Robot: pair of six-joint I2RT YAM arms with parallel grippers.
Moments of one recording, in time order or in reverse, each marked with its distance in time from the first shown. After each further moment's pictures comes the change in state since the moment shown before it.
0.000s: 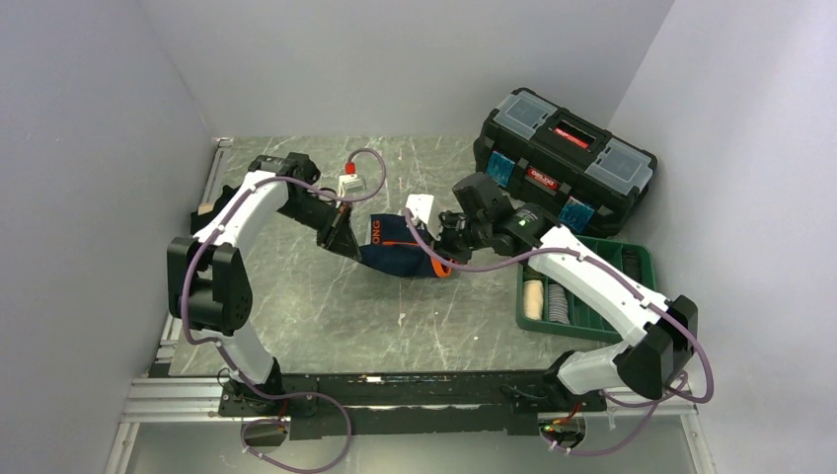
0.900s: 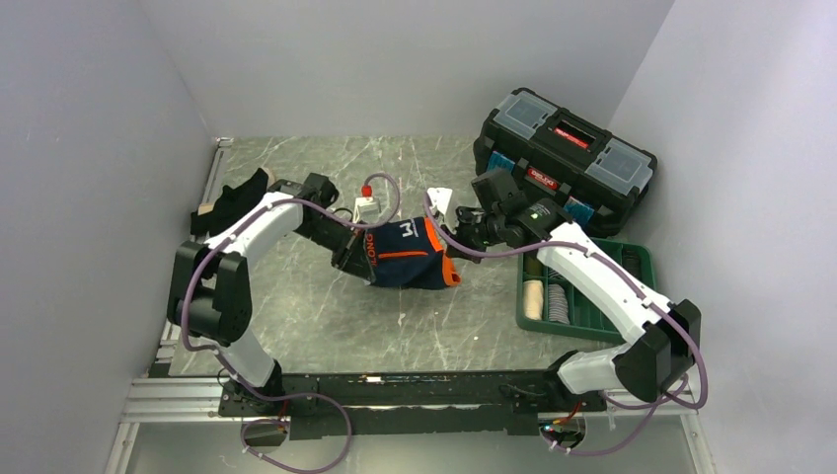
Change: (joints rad) left arm -0.087 -0.072 -0.185 0.187 0.052 -0.063; right arm -0.138 -0.012 -0.032 -0.051 -0.109 0.012
